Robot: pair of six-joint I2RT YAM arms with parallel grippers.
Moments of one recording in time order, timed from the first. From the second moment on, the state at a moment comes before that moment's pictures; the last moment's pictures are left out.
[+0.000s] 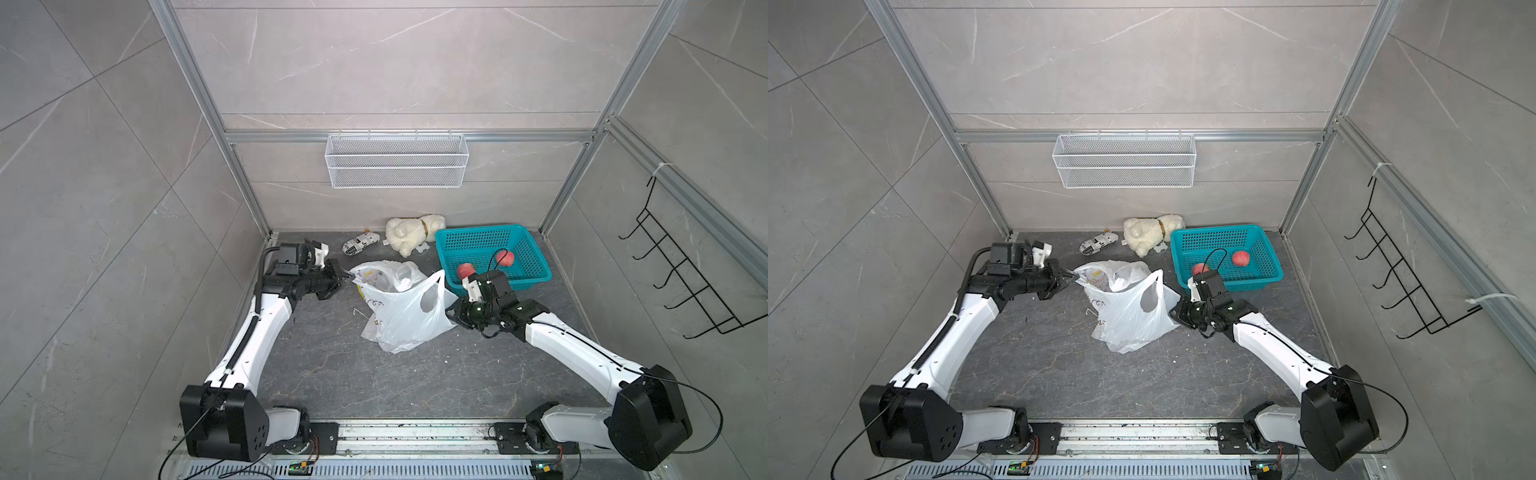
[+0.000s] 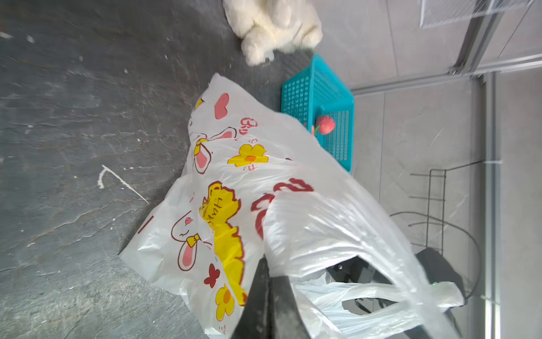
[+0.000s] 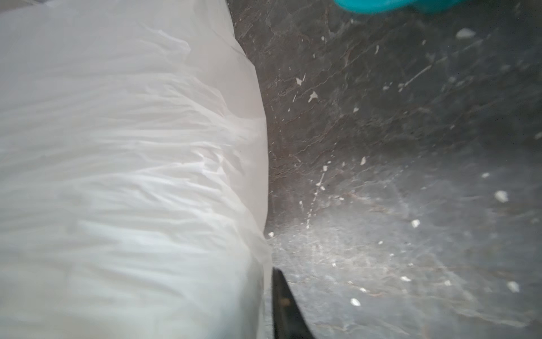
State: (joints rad) left arm -0.19 1.35 1.17 -0.61 0.67 -0.70; right arm 0.46 1.30 0.88 -0.43 -0.39 0.78
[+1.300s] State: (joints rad) left arm -0.27 1.40 1.14 -0.61 0.69 -0.54; right arm 0.22 1.96 1.85 -0.94 0.03 0.50
